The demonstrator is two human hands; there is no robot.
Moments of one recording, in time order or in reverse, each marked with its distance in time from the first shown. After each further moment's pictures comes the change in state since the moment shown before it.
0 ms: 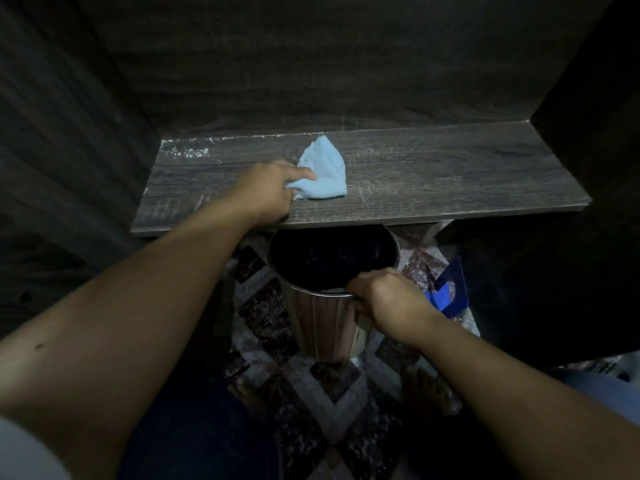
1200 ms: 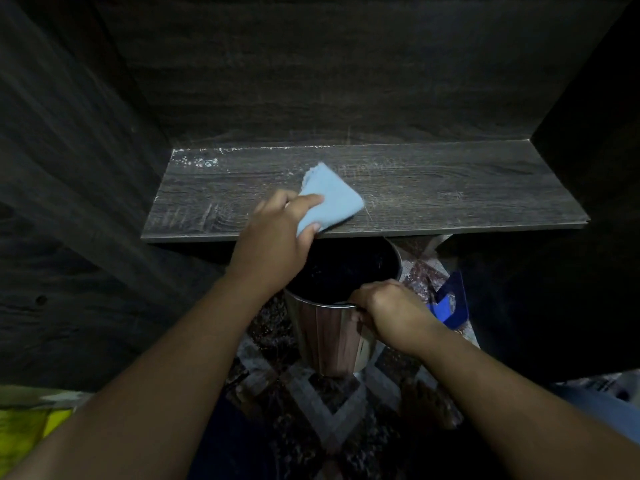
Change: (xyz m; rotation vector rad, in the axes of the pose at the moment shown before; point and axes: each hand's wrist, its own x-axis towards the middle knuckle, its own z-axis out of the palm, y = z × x) left_hand -0.072 0.041 0.010 -0.048 0.282 -0.045; right_hand 0.002 -0.004 -0.007 -0.065 -0.094 0.029
